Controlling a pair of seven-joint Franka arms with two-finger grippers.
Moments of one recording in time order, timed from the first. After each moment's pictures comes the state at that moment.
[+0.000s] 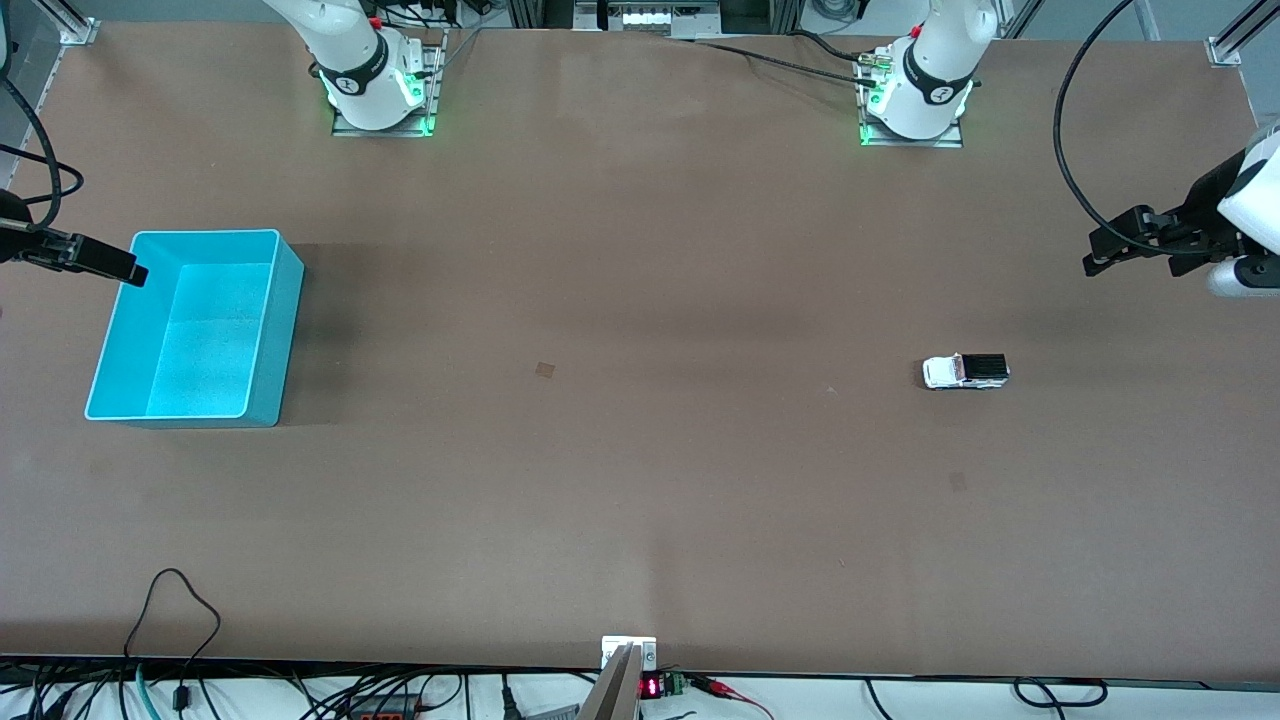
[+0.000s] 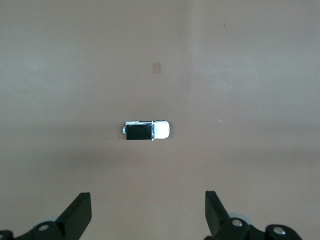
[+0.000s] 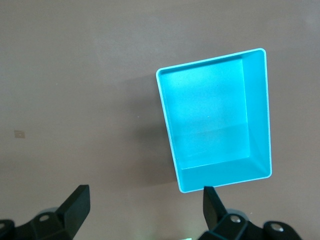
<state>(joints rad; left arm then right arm) 0.06 0.03 -0.05 -1.59 -0.04 1.60 -0.02 0.01 0.15 -0.11 -1.47 0.01 1.50 0.09</state>
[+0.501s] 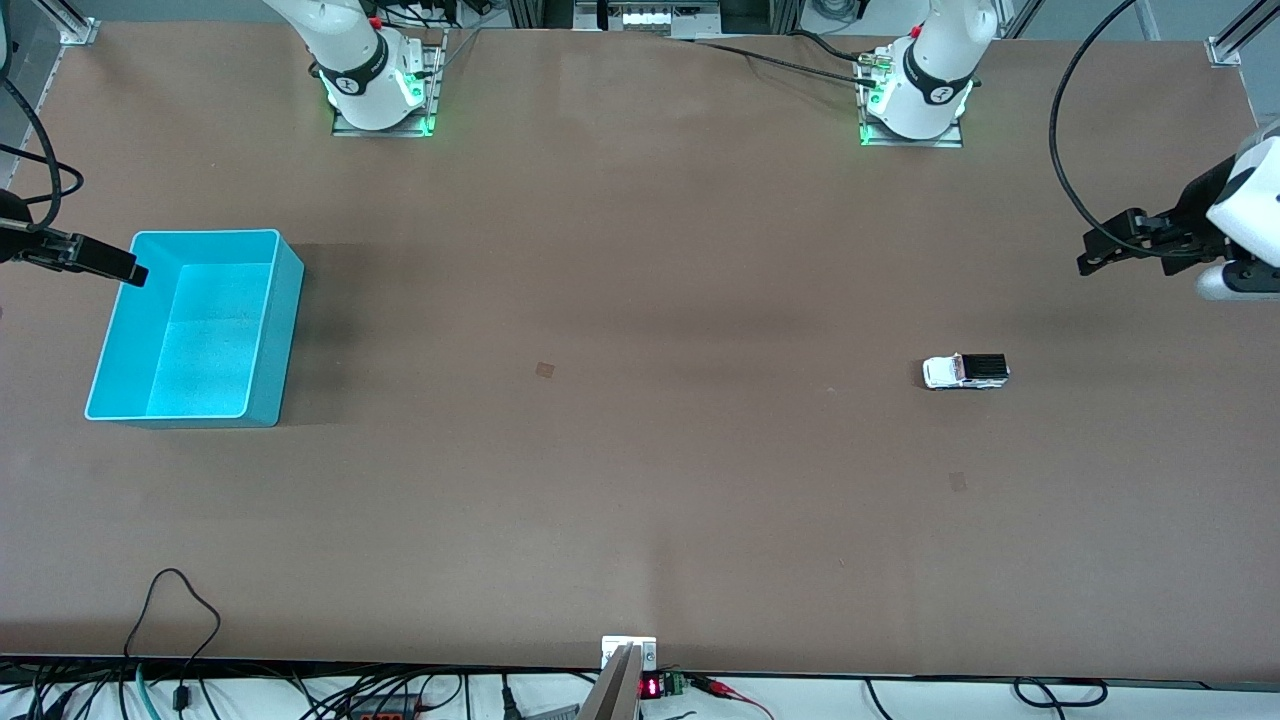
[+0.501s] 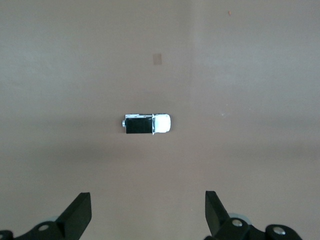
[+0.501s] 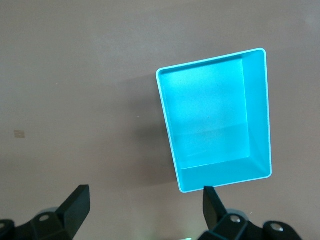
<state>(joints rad) 0.06 0.03 -0.05 -1.64 -0.04 1.60 -0.01 0.01 0.15 -0.11 -1.47 0.01 1.50 0.09</state>
